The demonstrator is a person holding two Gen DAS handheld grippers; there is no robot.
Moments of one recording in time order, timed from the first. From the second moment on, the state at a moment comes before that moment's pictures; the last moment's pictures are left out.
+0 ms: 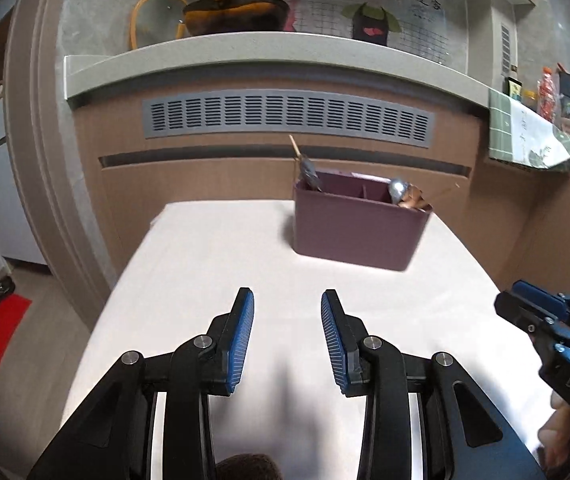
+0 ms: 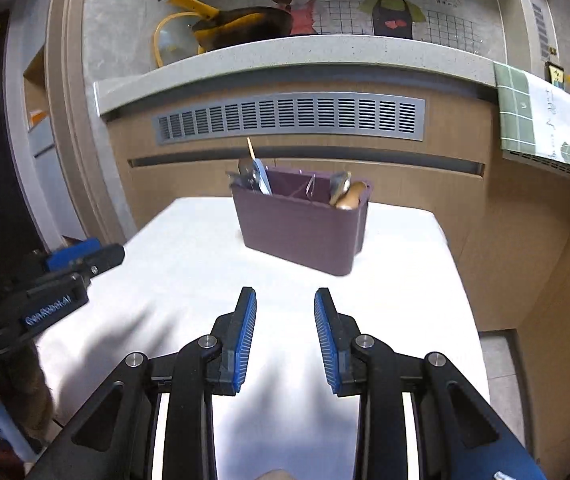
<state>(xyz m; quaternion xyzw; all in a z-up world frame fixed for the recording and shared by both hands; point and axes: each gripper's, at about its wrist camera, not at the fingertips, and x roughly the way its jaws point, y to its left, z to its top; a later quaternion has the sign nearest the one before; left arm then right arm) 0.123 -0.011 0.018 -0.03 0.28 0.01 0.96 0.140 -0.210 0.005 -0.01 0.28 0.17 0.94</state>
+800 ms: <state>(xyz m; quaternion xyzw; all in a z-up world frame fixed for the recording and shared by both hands) 0.123 -0.017 0.017 -0.02 0.29 -0.01 0.96 0.134 -0.215 0.000 -0.01 0.29 0.16 0.94</state>
